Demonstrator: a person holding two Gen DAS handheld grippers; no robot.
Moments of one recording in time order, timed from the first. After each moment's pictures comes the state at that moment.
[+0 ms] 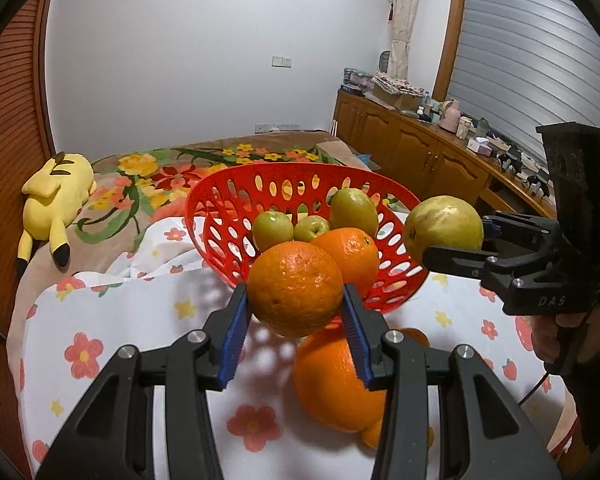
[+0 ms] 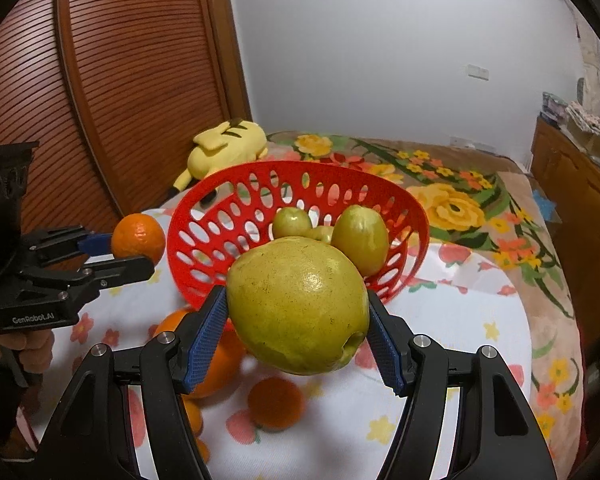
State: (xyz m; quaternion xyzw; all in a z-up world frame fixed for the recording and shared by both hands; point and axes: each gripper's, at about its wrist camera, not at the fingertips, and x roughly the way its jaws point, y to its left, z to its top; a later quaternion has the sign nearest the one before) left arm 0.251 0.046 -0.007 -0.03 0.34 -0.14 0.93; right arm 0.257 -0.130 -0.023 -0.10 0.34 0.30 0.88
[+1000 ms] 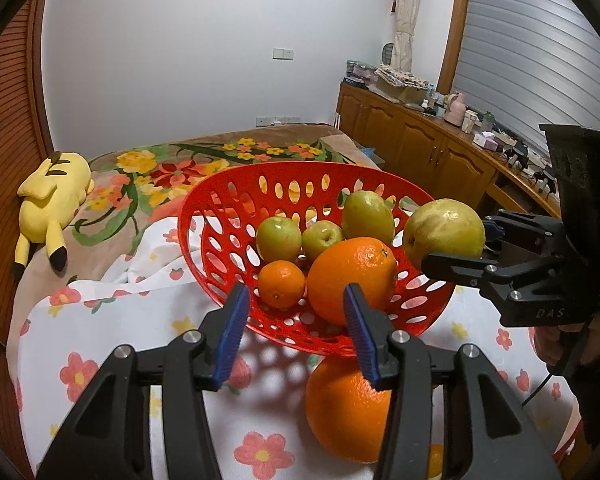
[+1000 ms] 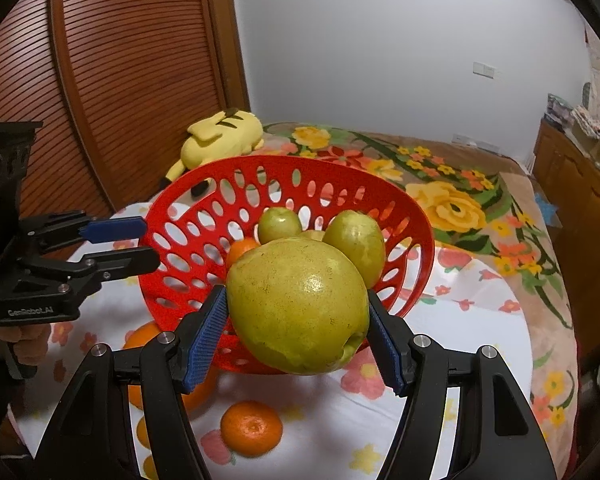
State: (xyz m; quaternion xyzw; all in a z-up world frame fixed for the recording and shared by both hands) left arm 0.282 0.045 -0.014 -0.02 0.36 -0.14 0.92; right arm 0.289 -0.123 -0.033 -0.12 0.35 0.30 0.88
